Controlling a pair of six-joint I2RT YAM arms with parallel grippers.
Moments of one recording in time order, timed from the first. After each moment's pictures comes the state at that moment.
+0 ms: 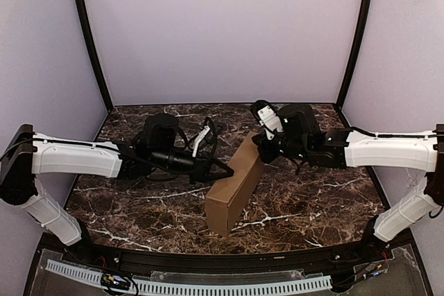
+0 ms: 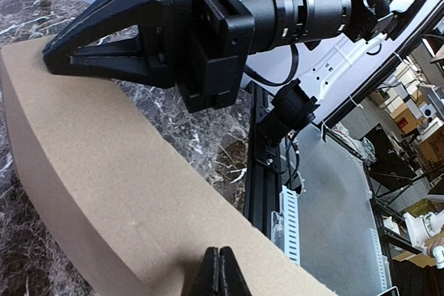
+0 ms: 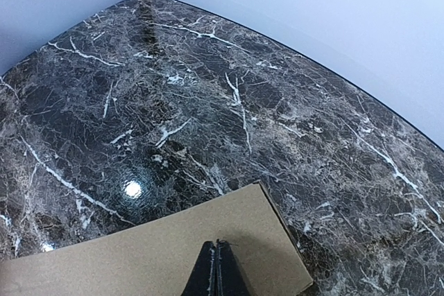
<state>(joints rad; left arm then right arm) -0.90 1.51 0.90 0.21 0.64 -0.33 0.91 1.42 0.96 -0.08 0.20 0.06</state>
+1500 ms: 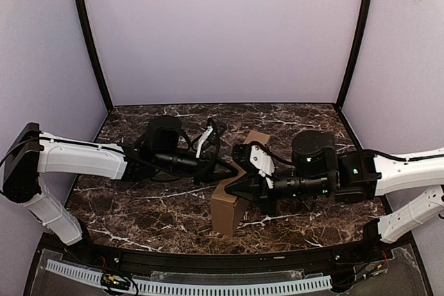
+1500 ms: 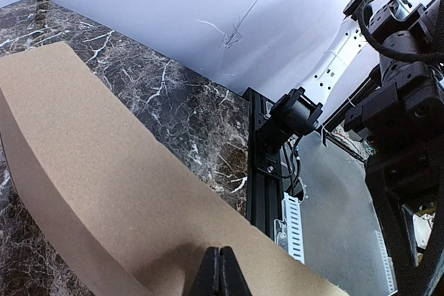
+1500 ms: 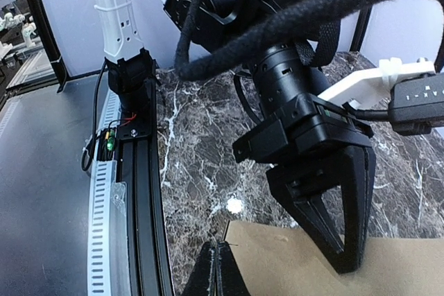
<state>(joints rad) -0.90 1.56 0.90 0.29 0.64 -0.32 1.29 1.19 0.87 -0.06 -0.10 -0.03</state>
